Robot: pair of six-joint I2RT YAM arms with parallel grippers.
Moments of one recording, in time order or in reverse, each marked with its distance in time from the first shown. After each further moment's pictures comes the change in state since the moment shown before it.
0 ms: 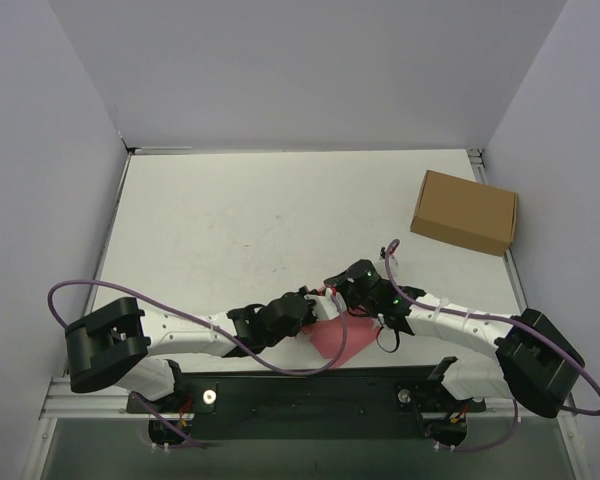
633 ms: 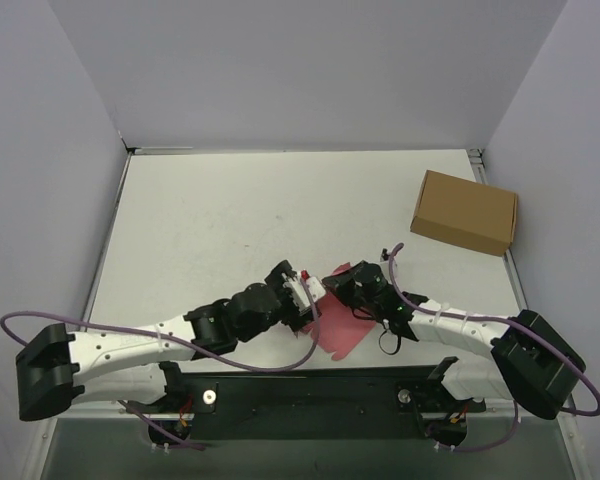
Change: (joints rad) left arm 0.020 -0.293 0.015 -0.139 0.084 -0.108; right arm -0.028 -0.002 -0.084 0.198 -0.050 -0.002
